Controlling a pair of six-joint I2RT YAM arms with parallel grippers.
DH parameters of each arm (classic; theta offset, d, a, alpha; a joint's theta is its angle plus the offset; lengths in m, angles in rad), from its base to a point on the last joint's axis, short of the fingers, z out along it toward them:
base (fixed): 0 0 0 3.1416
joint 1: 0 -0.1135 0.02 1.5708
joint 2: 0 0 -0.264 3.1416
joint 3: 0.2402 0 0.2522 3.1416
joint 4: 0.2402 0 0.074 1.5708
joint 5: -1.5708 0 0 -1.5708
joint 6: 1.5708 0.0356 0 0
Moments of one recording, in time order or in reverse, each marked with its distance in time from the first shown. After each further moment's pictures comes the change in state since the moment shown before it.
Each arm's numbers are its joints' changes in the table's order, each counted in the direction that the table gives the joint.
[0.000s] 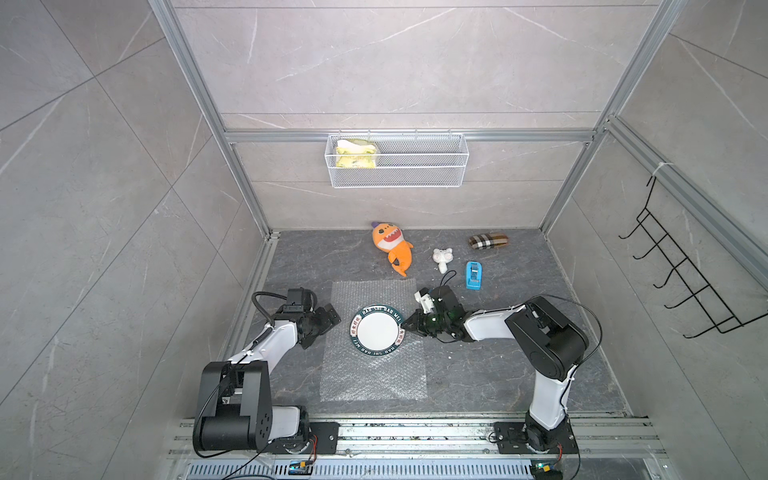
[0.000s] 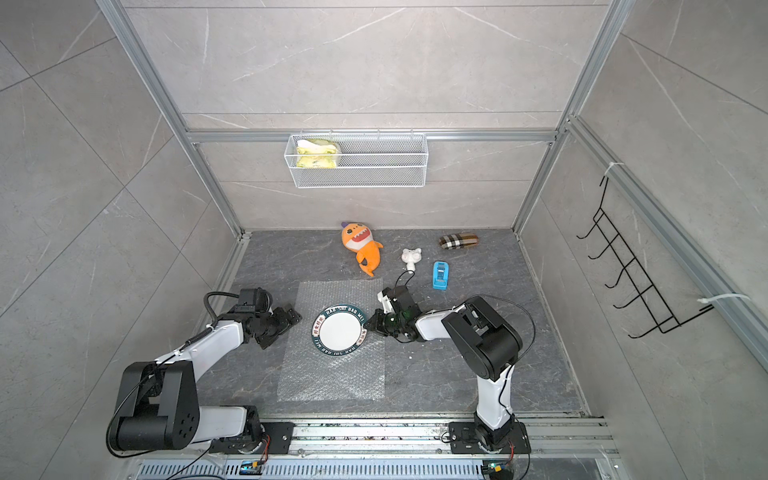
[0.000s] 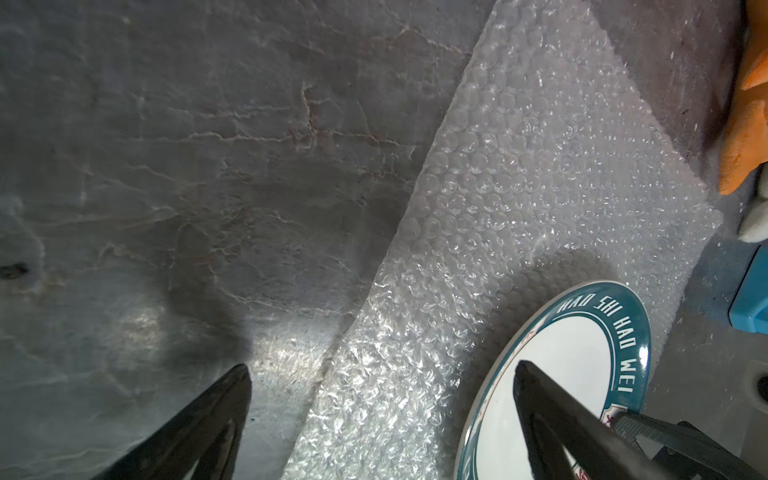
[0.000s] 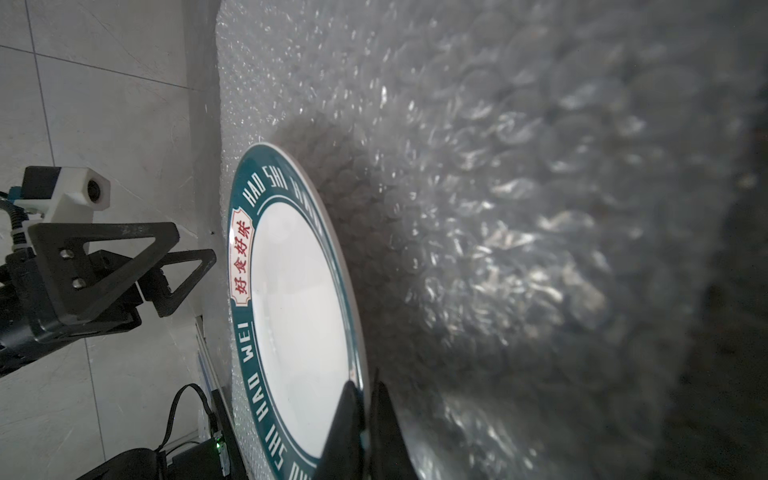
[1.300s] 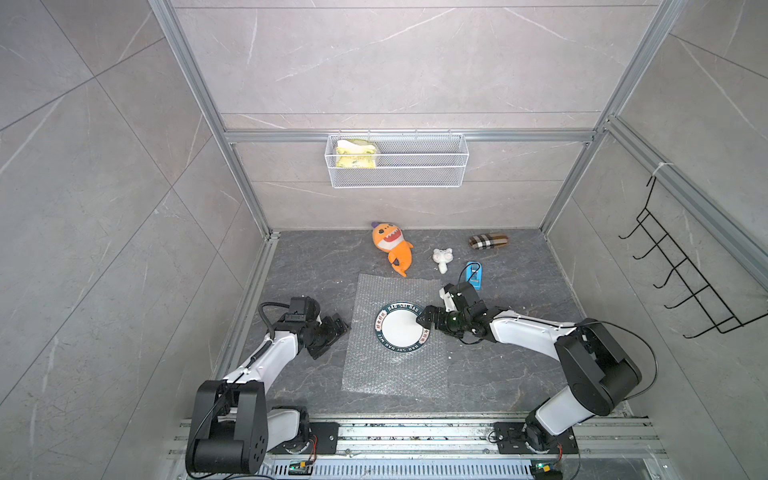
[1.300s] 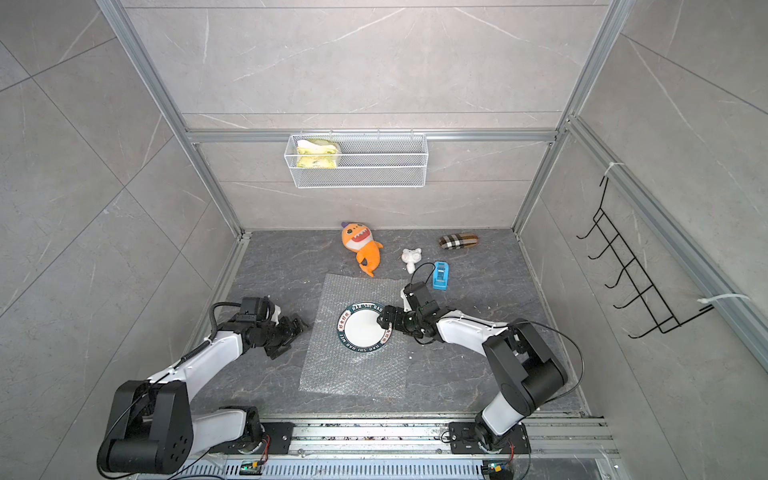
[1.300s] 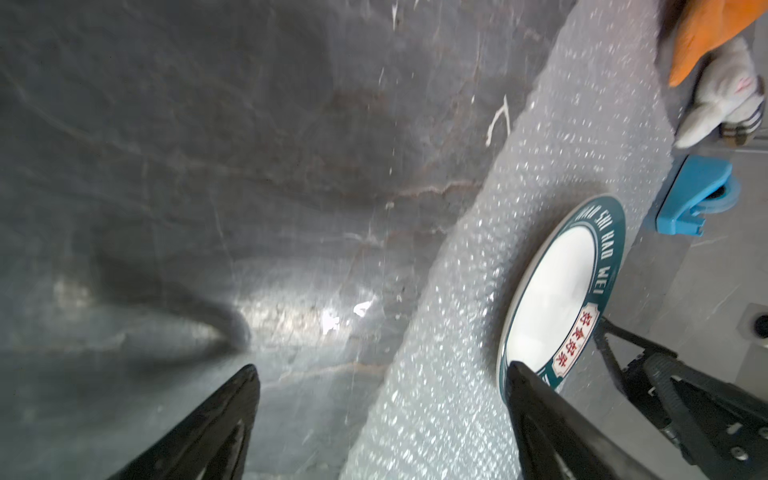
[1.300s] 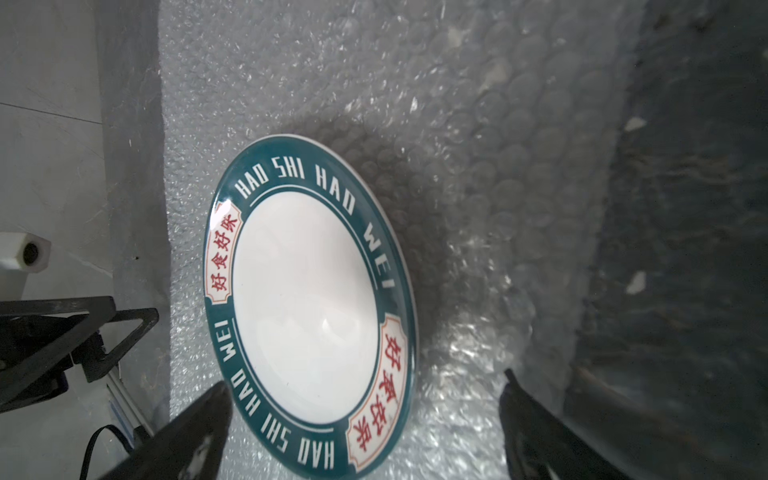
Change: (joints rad) left arm 0.071 -0.130 -0.074 0.118 -0.180 -0.045; right arm 0.072 -0.335 -0.070 0.398 -0.222 -0.136
